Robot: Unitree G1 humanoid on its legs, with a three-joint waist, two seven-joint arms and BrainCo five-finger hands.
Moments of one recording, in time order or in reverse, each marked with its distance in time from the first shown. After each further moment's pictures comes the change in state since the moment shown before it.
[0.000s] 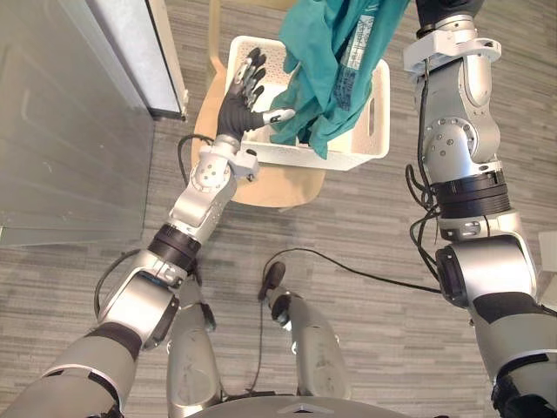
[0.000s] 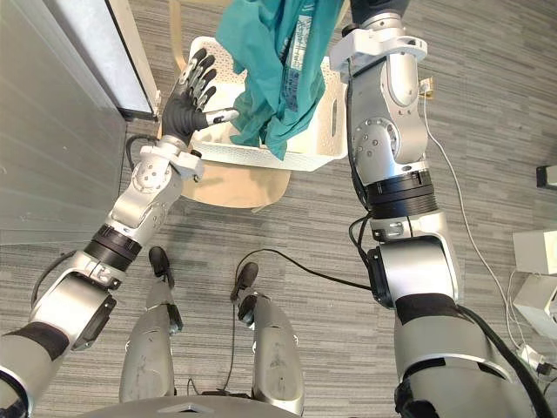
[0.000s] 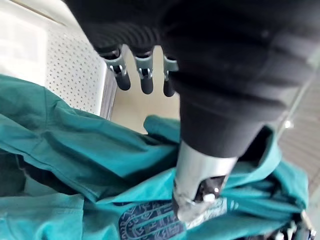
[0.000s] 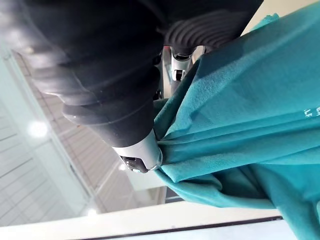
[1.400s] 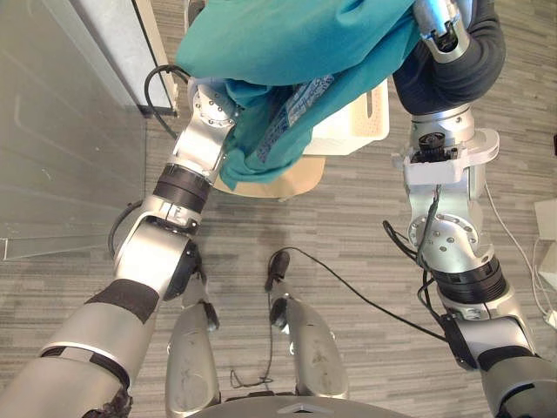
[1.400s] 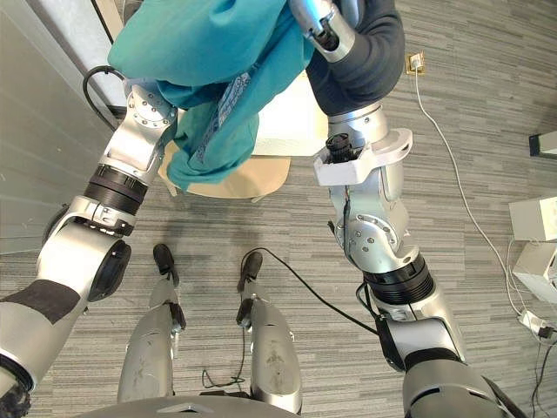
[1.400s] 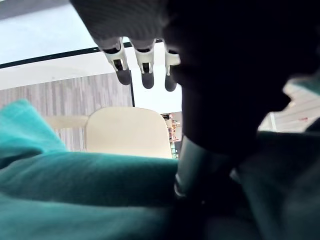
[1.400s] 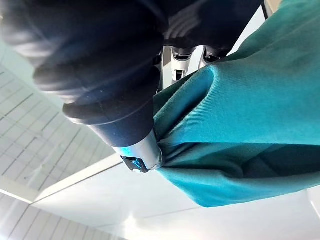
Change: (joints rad) left arm -0.284 -0.090 0.250 0.214 0.318 0.140 0.367; right arm 0.395 0.005 0.055 -0.645 0.194 -0.149 0.141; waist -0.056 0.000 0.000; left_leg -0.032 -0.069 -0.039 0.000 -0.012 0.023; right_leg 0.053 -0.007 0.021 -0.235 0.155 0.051
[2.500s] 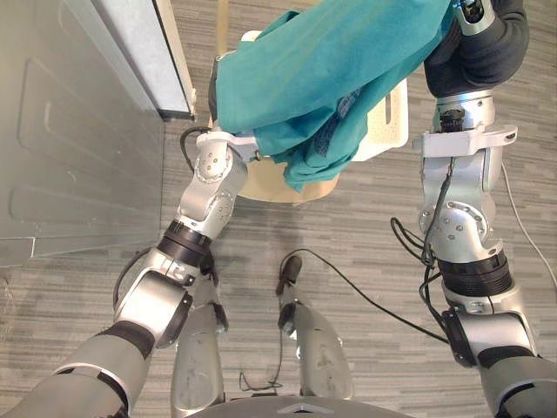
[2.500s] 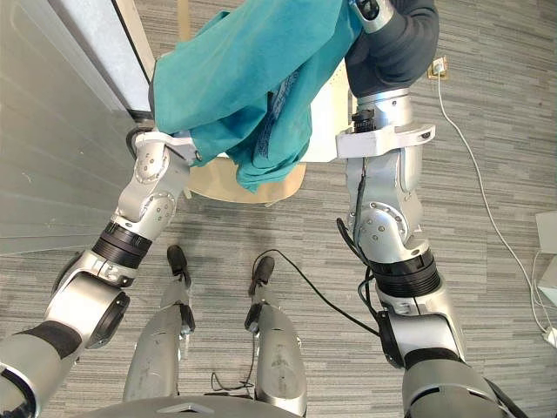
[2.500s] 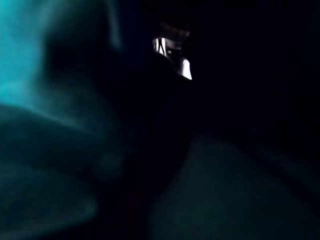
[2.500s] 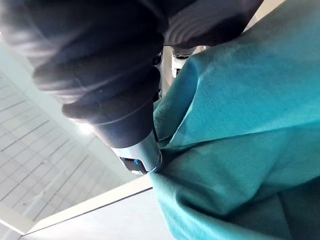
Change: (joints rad) left arm 0.303 -0.029 -0.138 -0.305 -0.559 -0.162 -0.208; right arm 0.007 -0.012 -0.075 0.090 -0.045 0.003 -0.106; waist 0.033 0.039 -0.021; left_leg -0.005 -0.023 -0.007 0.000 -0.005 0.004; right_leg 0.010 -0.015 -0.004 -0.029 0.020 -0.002
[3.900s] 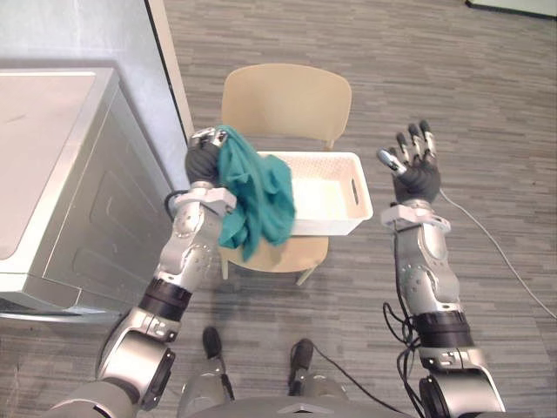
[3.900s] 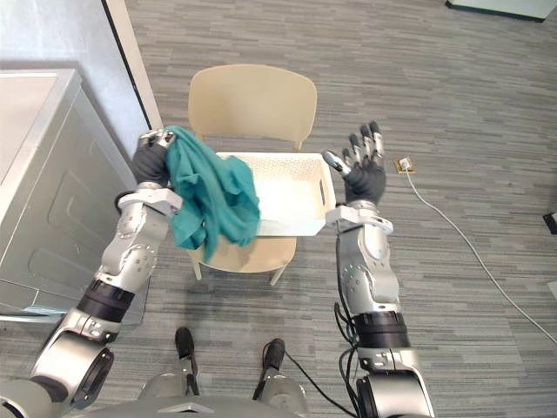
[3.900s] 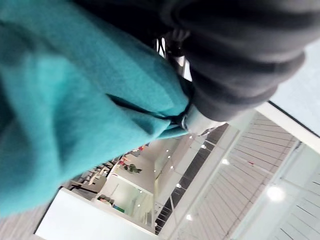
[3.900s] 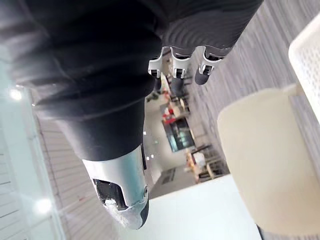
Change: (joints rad) left arm 0.429 0.057 0.092 -0.226 -0.048 0.023 -0.039; right arm 0.451 0.225 -0.217 0.308 -0.388 0.175 -0.154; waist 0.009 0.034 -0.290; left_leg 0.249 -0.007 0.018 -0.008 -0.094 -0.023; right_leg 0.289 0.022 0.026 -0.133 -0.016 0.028
